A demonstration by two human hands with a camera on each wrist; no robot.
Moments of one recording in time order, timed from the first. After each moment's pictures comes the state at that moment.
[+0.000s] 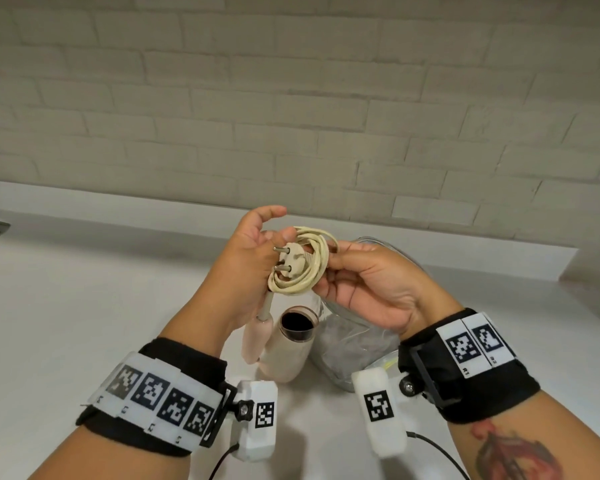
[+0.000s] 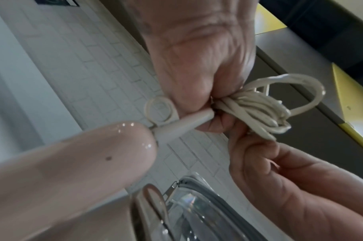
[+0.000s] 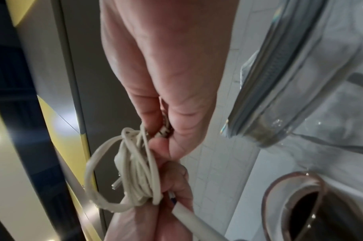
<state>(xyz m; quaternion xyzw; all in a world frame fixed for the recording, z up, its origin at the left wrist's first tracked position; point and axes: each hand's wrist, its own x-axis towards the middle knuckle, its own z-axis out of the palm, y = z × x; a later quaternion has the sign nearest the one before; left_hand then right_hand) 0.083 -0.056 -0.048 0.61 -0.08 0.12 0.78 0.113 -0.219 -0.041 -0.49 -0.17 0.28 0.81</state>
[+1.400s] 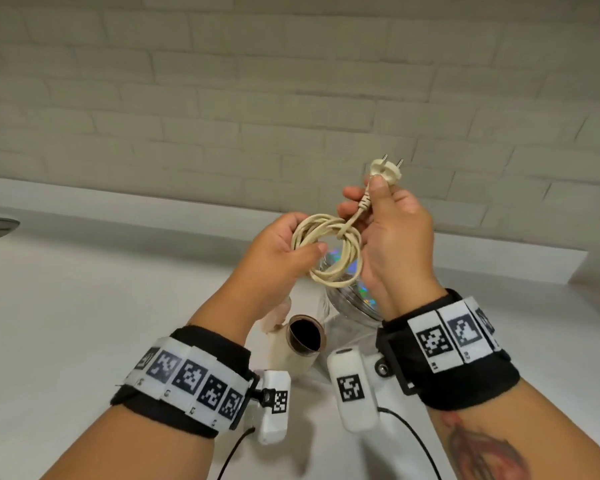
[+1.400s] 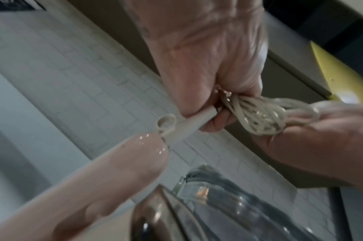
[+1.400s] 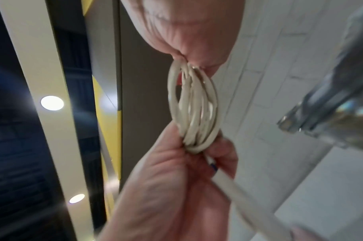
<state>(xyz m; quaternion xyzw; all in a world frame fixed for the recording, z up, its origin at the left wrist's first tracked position) 0.096 -0.064 -0.054 0.71 -0.15 0.16 0.67 0.116 -0.194 -0.006 -0.48 -0.09 -0.13 0.86</state>
